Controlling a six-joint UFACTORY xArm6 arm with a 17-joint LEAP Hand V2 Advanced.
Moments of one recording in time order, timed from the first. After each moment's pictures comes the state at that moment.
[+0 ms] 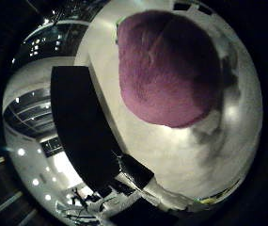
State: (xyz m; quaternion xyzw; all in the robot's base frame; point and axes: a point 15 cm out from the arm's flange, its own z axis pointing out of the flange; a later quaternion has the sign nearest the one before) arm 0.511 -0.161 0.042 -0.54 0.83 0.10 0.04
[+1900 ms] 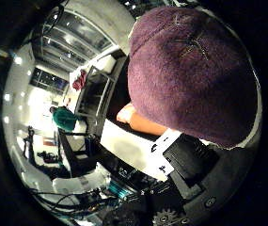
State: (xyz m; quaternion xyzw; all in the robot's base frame) arm 0.460 0.188 0.264 -0.78 0.61 -0.10 0.10
